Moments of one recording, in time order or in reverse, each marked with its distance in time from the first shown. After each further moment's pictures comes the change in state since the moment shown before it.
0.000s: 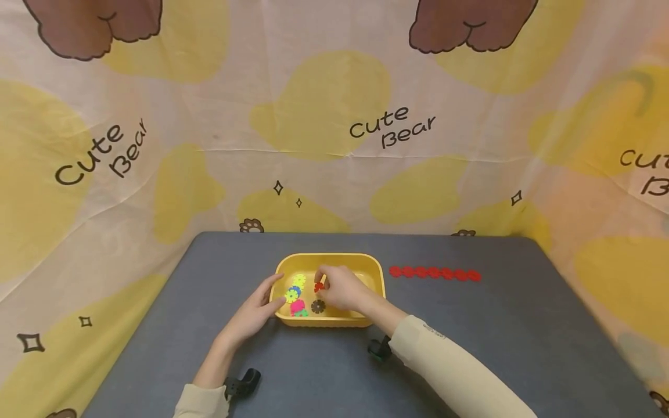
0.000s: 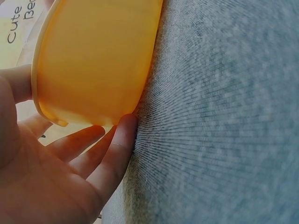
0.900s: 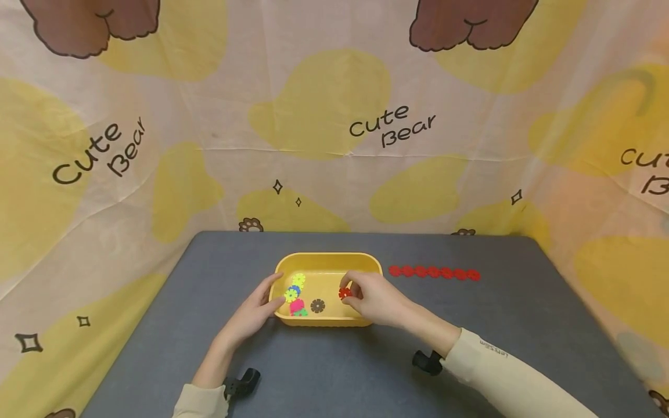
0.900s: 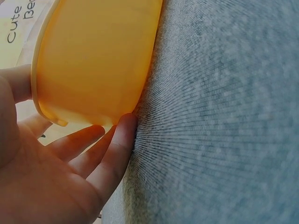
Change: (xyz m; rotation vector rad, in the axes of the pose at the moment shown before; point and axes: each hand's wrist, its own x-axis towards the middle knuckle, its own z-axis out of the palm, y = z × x) left_hand -0.001 0.003 -0.001 0.019 0.012 -0.011; right_hand -0.066 0.018 -0.038 0.007 0.086 -0.212
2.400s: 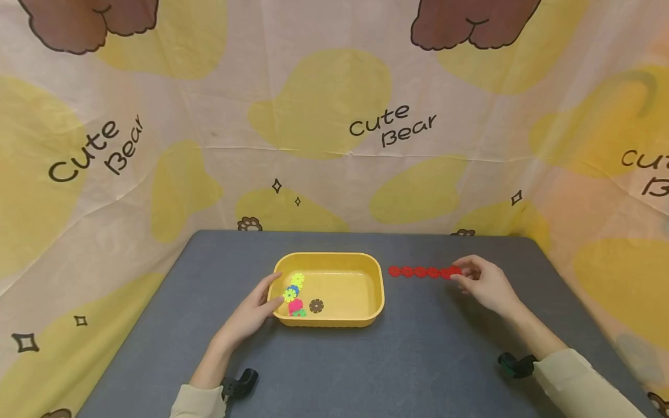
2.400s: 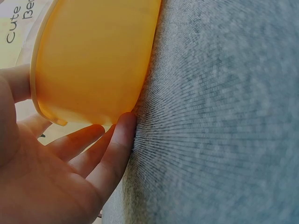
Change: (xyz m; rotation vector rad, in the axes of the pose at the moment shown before) left_hand -0.001 0.000 0.000 -0.014 -0.009 -0.012; right_hand -0.111 0.142 -0.105 0.057 0.331 0.391
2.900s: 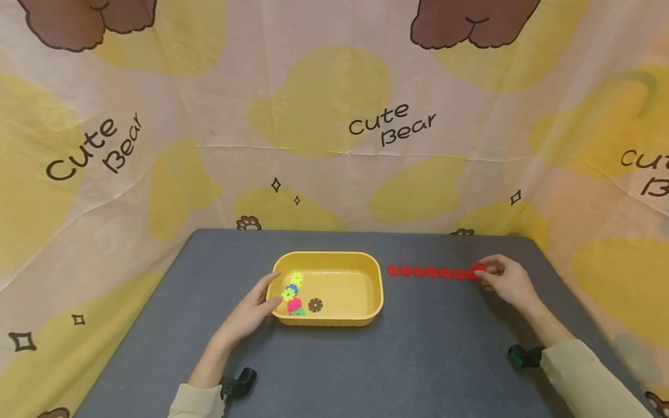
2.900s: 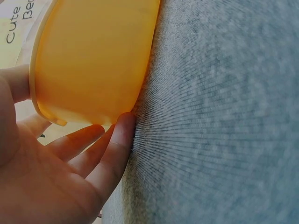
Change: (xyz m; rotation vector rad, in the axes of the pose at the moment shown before) left_hand 0.000 -0.001 0.000 0.011 0.008 0.007; right_hand 0.007 0.056 -0.027 -0.013 0.064 0.123
